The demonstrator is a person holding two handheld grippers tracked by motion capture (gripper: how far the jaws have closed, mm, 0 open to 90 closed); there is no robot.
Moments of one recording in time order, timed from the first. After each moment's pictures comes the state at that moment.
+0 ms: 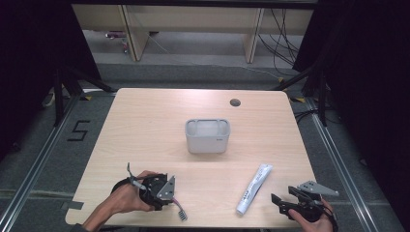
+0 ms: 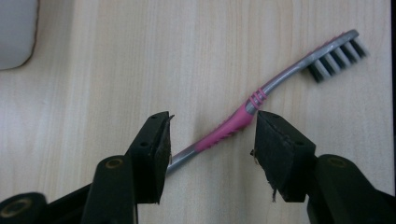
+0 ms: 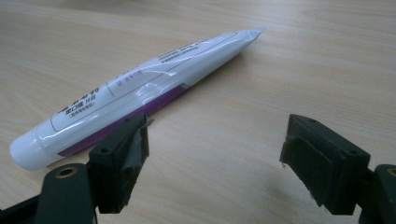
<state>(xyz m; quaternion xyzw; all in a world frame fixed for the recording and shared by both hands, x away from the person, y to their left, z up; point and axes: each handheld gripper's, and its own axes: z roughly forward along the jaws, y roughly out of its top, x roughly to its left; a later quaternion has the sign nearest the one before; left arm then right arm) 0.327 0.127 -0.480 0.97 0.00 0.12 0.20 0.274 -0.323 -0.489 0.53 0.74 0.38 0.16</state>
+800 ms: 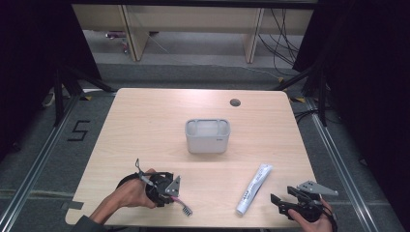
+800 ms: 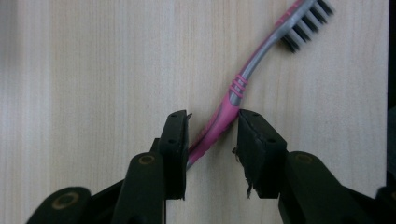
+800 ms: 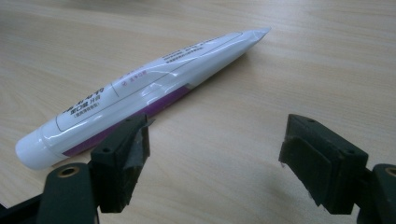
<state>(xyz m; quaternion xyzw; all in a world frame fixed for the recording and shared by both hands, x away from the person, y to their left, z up) 0.339 0.115 -0.483 0.98 -0.01 0.07 0.16 0.272 -0.319 -0.488 0.54 0.74 0.38 0.14</state>
